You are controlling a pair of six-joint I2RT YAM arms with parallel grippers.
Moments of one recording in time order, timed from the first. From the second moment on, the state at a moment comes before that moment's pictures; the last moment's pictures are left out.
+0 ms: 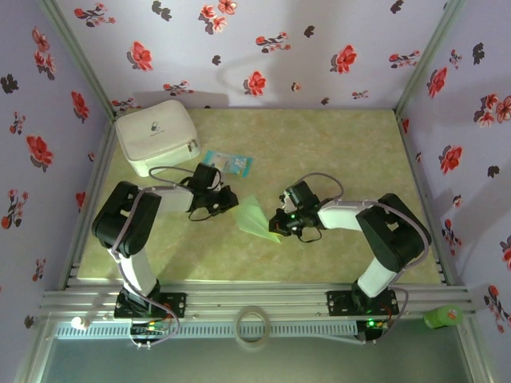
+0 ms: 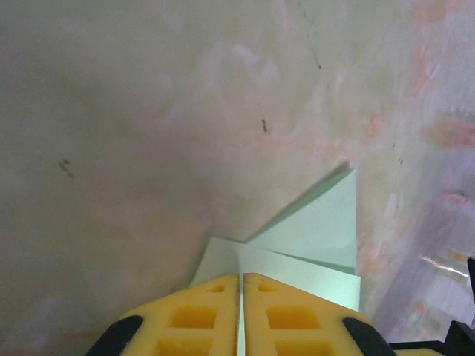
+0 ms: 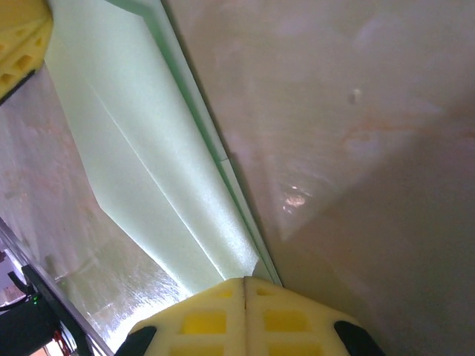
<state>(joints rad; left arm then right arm) -0.49 1.80 0.86 -0.02 0.42 -0.81 0.62 1.65 0.69 -0.10 -0.53 0.77</state>
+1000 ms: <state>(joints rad) -0.56 1.83 0.87 0.11 0.39 -0.83 0.62 1.65 0.70 -0.15 -0.52 0.77</state>
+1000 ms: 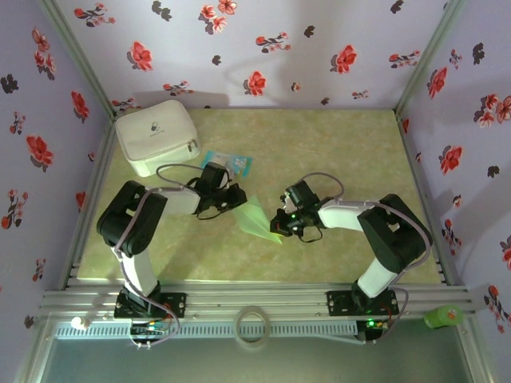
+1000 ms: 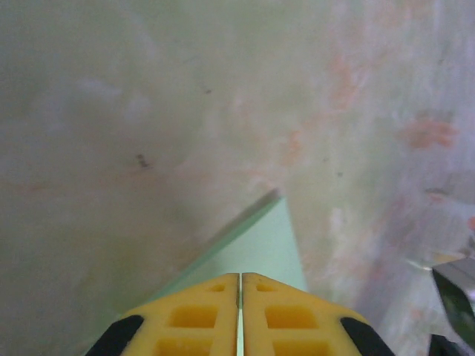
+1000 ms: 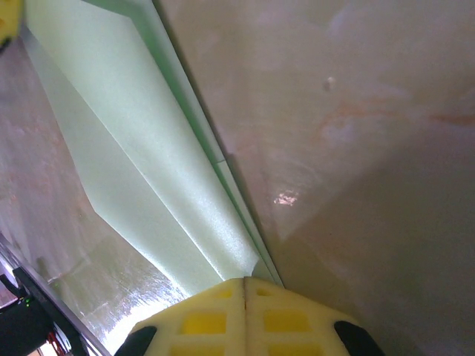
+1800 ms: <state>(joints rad) -0.51 1.72 0.95 -0.03 0.37 -0.77 0.62 1.65 0.70 -0.15 -0.52 0.79</state>
